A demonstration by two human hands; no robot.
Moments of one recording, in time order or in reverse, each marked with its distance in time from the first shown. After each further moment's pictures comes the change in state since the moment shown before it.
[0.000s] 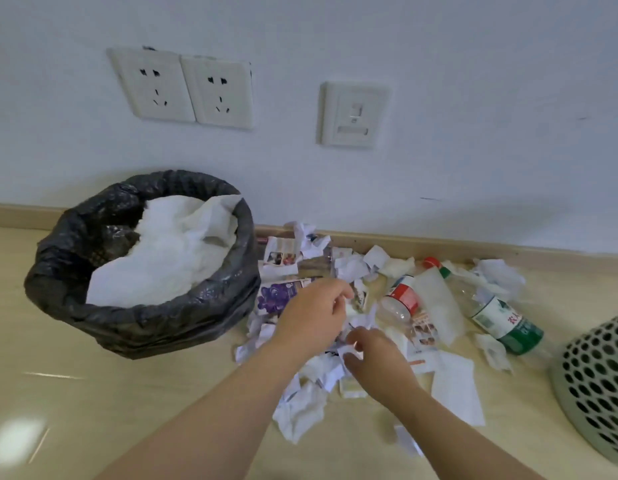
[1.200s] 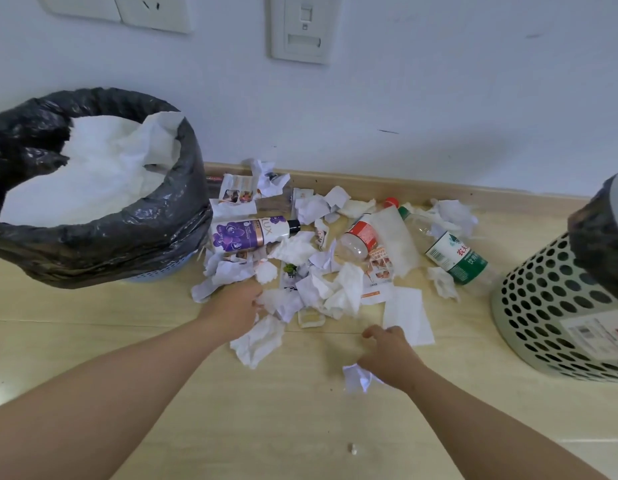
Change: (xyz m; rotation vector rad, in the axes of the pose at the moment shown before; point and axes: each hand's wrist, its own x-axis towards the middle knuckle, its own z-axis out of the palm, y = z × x) left_hand -0.045 -0.091 0.062 0.282 -0.295 -0.210; right_hand -0.057 0.114 0.026 0.030 -0.253 0.359
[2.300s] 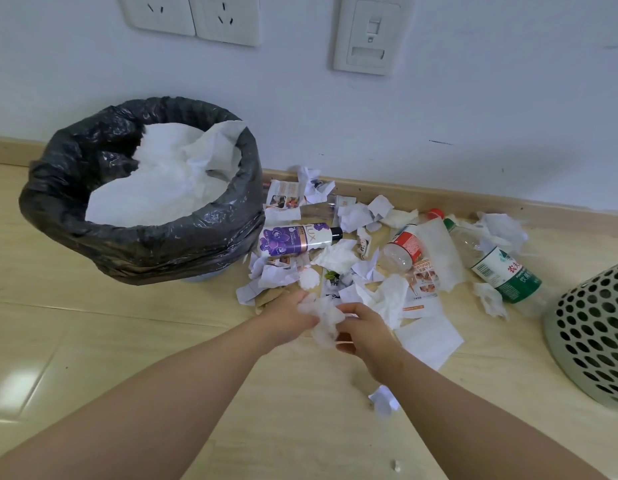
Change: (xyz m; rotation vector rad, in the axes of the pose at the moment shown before) left_hand -0.007 0.008 0.000 -0.642 -0.093 -0.171; right_hand 0.005 -0.108 0.026 0.964 -0.120 -0.064
